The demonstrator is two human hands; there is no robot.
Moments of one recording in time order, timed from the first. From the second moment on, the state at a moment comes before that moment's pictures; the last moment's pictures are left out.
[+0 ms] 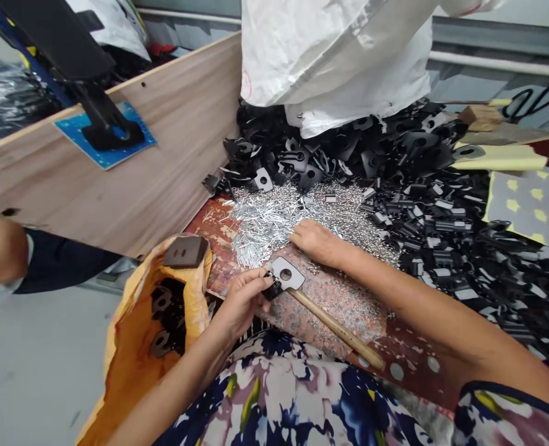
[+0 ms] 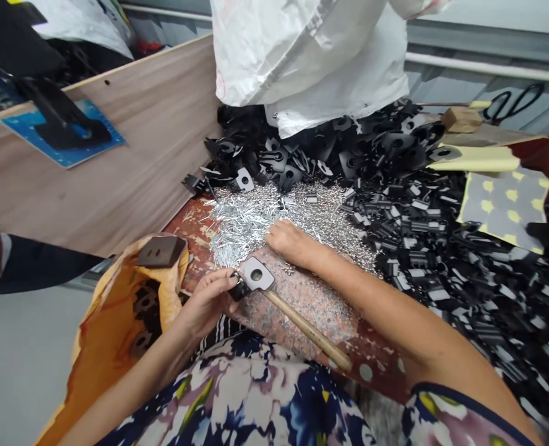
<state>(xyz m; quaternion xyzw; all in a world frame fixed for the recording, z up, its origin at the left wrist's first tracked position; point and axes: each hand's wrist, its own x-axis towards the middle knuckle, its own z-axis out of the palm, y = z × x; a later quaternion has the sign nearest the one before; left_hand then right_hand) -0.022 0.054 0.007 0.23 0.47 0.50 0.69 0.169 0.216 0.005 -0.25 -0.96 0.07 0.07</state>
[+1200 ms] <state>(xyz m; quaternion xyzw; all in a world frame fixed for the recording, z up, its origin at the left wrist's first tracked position) 0.020 0.045 0.006 0.18 0.38 0.57 0.70 0.165 0.069 0.034 -0.35 -0.87 0.00 0.34</state>
